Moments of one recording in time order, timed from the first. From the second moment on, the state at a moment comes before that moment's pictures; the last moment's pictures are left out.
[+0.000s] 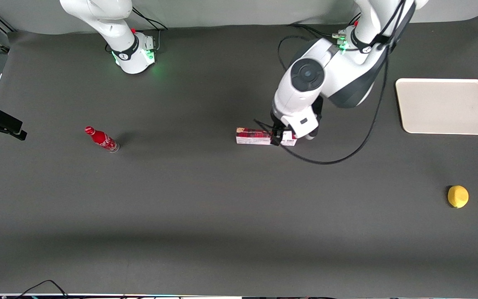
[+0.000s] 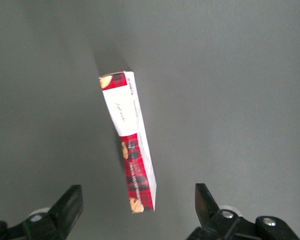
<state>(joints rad) -0.23 0.32 -0.49 -1.77 -0.01 2.03 -2.04</state>
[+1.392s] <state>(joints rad) -0.31 0.54 -0.49 -1.96 0.25 2.33 -2.18</state>
